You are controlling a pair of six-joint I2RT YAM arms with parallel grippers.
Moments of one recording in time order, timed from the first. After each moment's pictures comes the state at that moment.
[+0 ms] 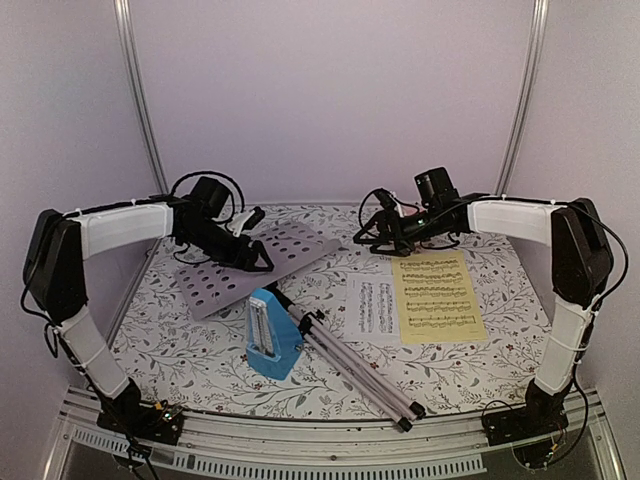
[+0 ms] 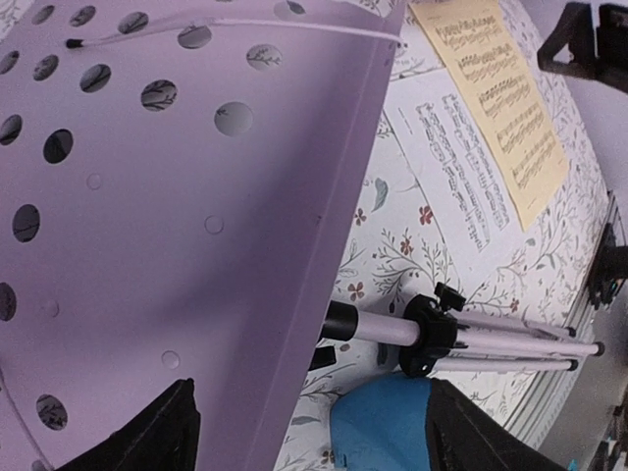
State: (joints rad) left arm -0.42 1.69 1.26 -0.58 0.46 -0.08; right arm 0.47 1.89 1.42 -0.29 -0.82 0.37
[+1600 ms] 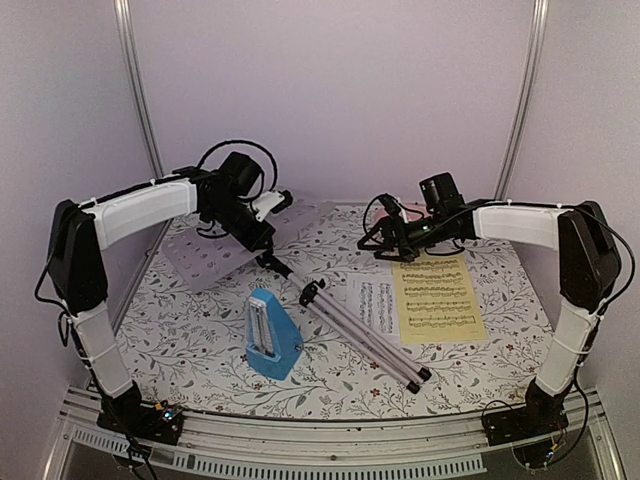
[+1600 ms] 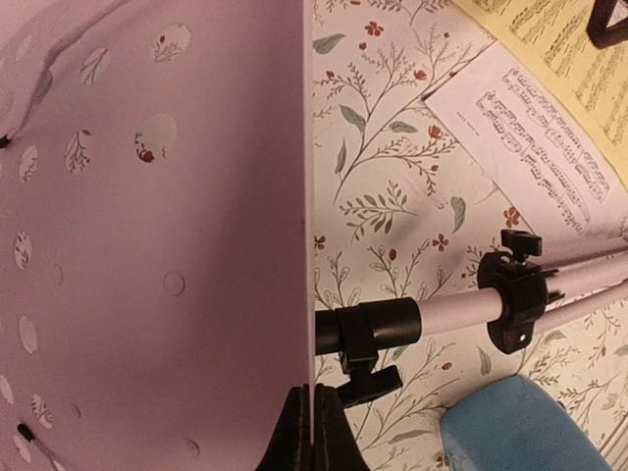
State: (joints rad) left arm -0.54 1.84 1.58 -0.77 0.11 0.23; right arm 0.46 1.84 1.33 -0.26 -0.82 0.37
